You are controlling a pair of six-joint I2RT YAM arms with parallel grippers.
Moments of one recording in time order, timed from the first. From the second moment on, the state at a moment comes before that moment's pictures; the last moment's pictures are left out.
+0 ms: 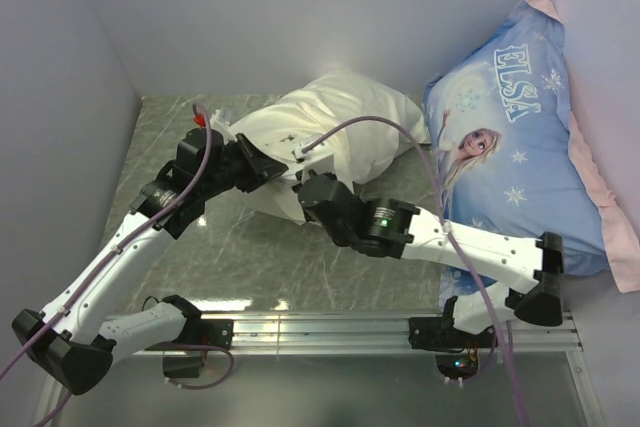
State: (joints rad) left arm -0.54 1.05 1.13 -0.49 0.13 -0.99; right arm 1.21 1.41 1.36 -0.48 0.69 0.33
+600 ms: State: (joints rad) left arm -0.55 0.99 1.17 -0.39 0.09 -0.88; right arm 1.04 1.26 1.38 -0.53 0.66 0.29
